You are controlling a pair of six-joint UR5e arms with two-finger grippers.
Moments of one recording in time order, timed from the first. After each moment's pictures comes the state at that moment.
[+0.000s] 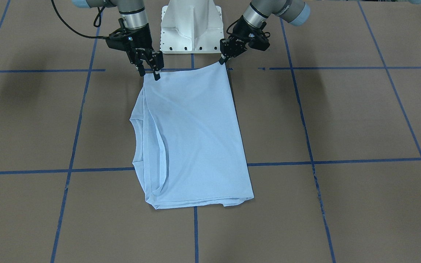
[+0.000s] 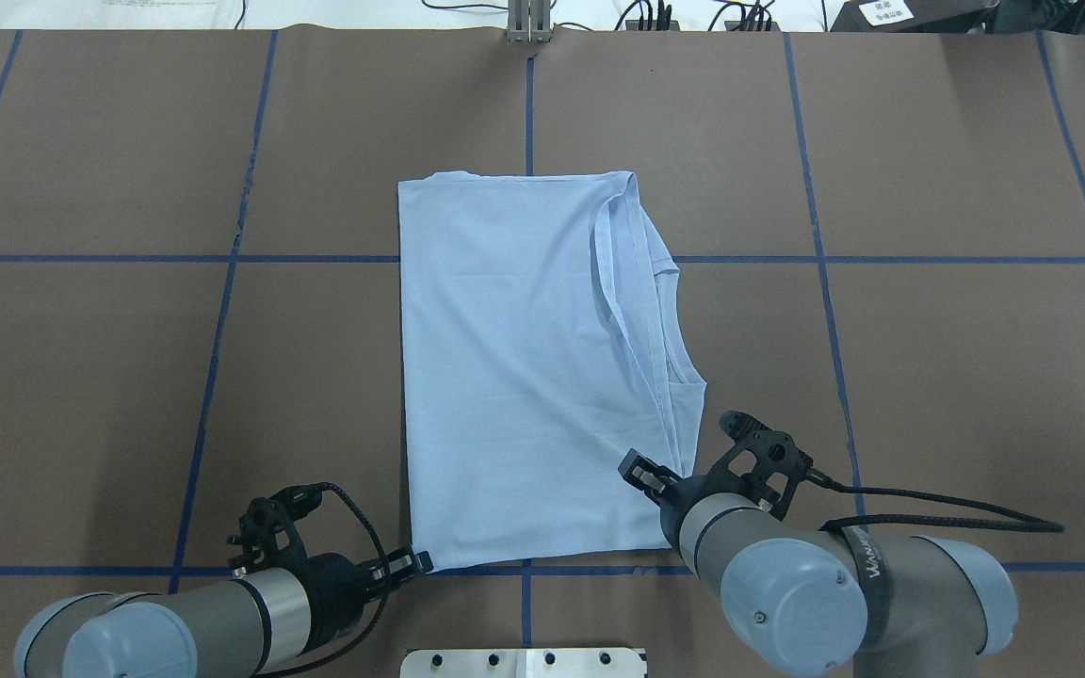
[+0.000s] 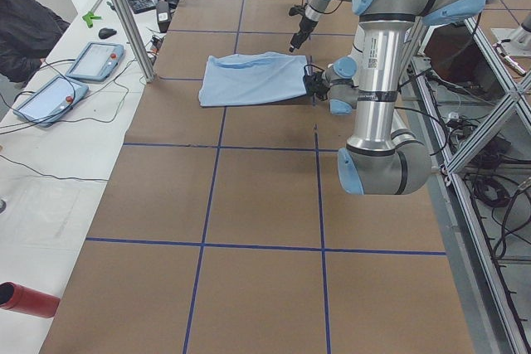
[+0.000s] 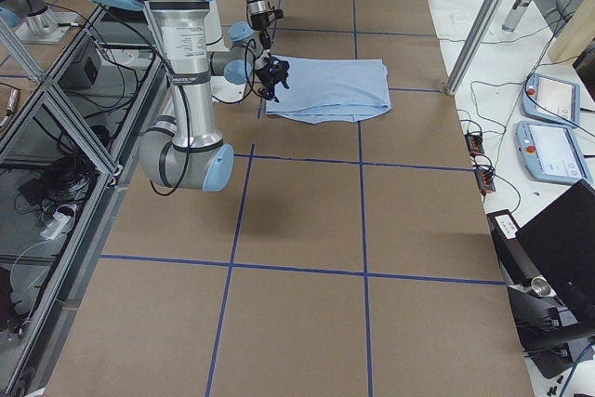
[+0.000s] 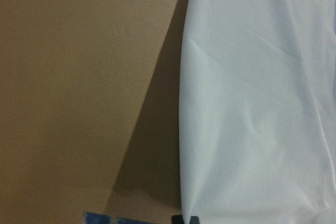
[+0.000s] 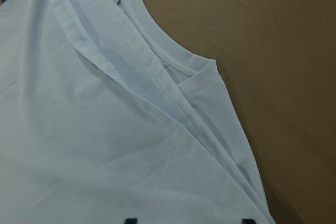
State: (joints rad) left arm -0.05 -1.73 -1.92 -2.40 -1.36 -1.89; right arm 0.13 -1.31 2.05 -1.45 1.26 2.06
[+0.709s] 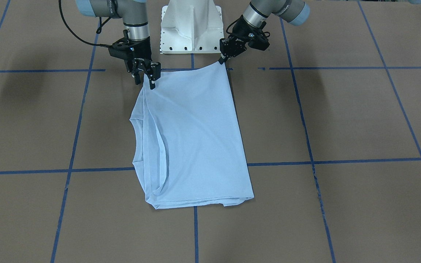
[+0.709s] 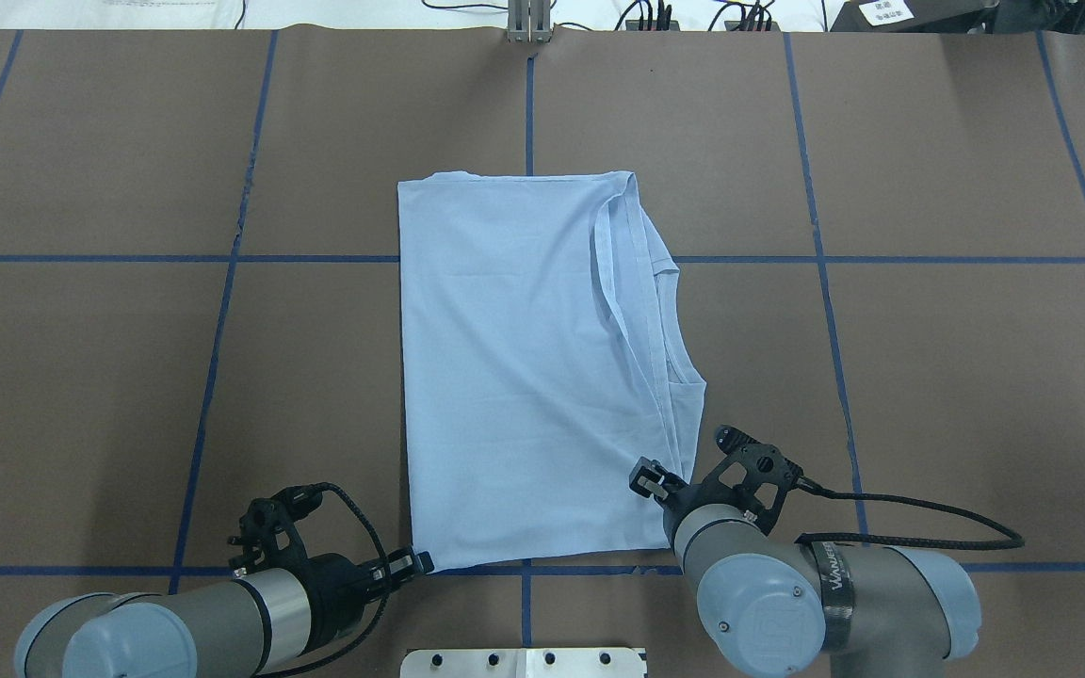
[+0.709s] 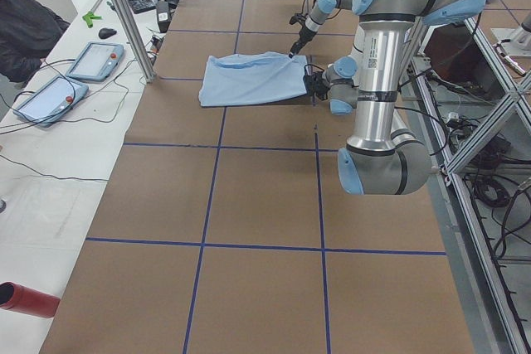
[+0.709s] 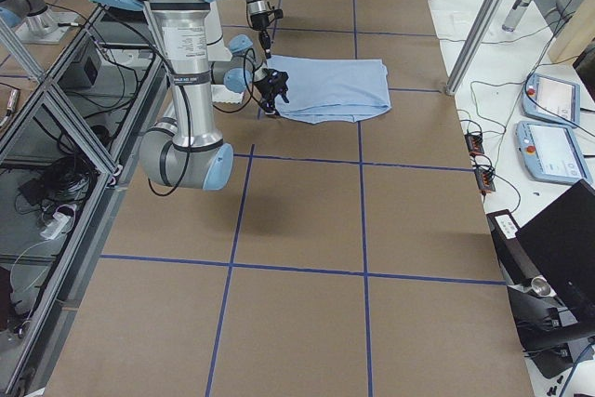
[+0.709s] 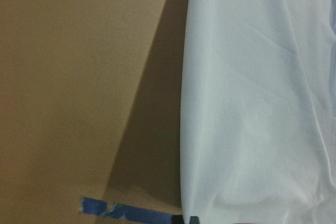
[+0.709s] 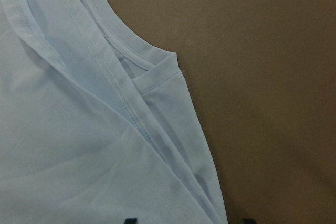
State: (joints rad) left arm -0.05 -1.73 -1.92 -2.40 -1.35 -1.89; right arm 0.11 -1.30 1.97 -1.46 1.20 2.05
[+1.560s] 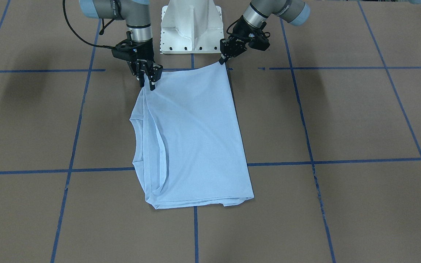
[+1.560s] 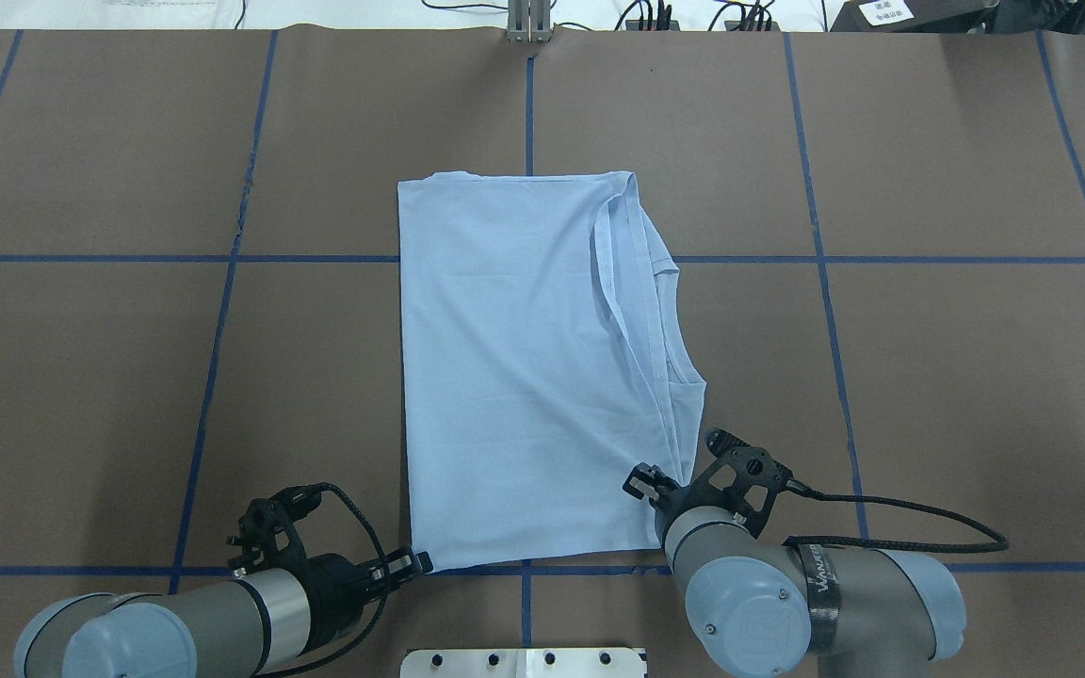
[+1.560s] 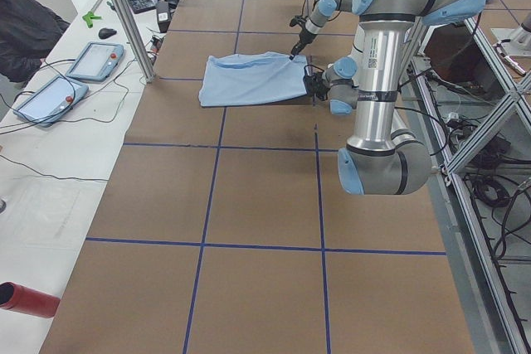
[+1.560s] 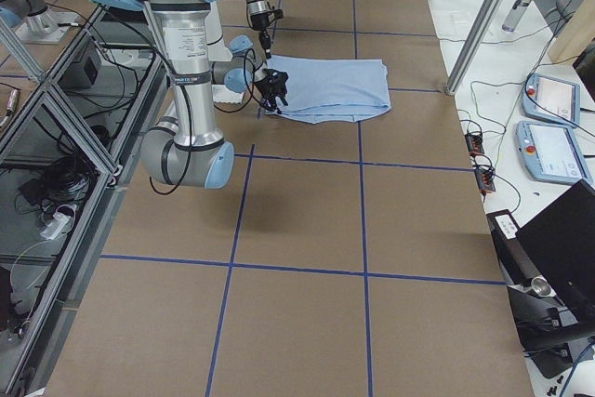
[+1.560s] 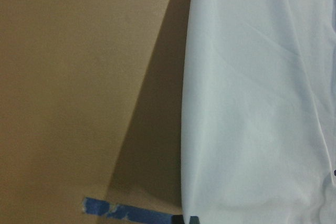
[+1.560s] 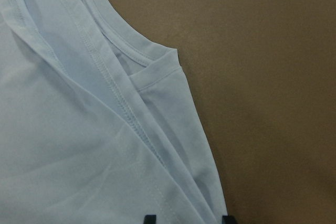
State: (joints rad) left arm -0.05 -1.73 -1.92 -2.40 -1.35 -1.89; right arm 0.11 -1.28 1.95 -1.46 1.20 2.05
